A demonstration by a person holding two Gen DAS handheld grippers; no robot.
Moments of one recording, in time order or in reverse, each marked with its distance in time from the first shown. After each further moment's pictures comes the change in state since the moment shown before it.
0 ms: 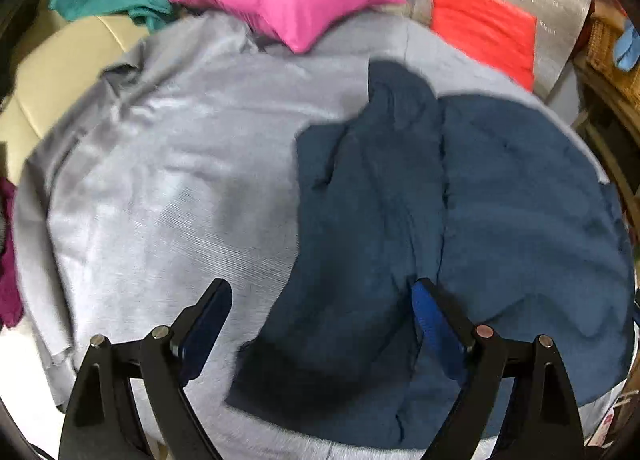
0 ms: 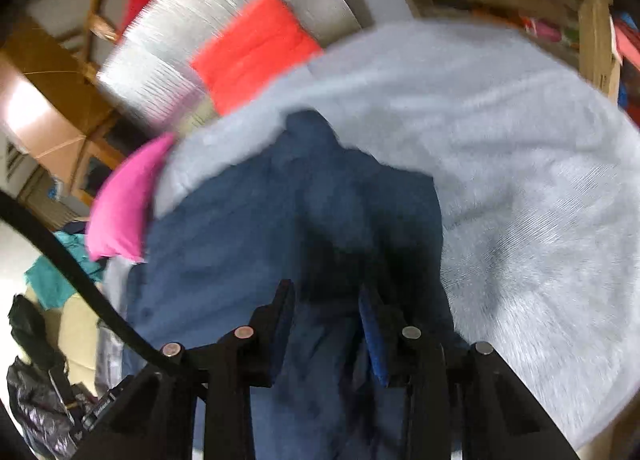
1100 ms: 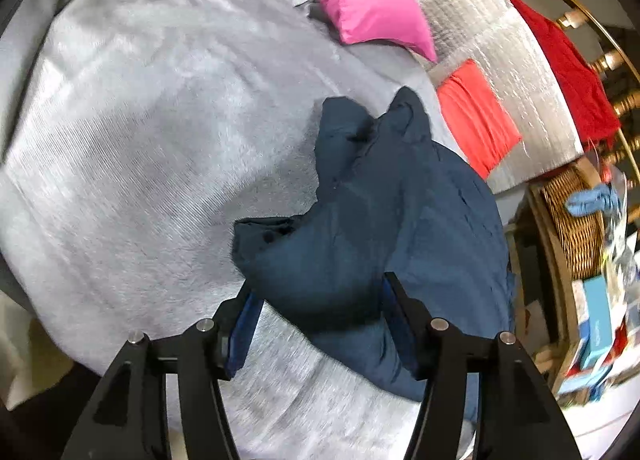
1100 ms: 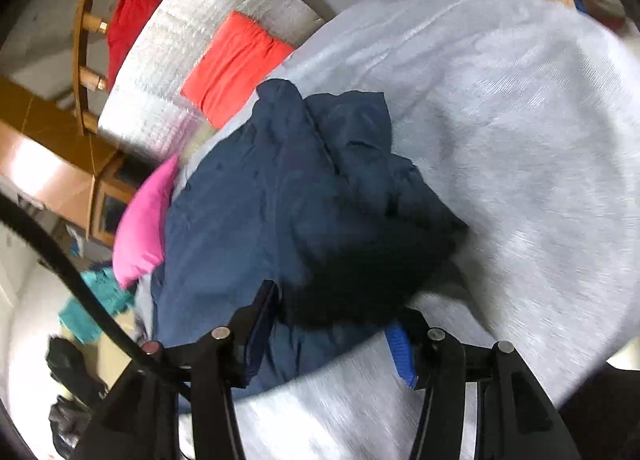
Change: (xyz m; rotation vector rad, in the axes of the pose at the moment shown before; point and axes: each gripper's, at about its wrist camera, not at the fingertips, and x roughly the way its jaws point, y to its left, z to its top) left arm -0.019 0.056 -0.049 -0.454 -0.023 -0.400; right arm -0.042 -0.024 -0.084 0.171 -0.064 0.099
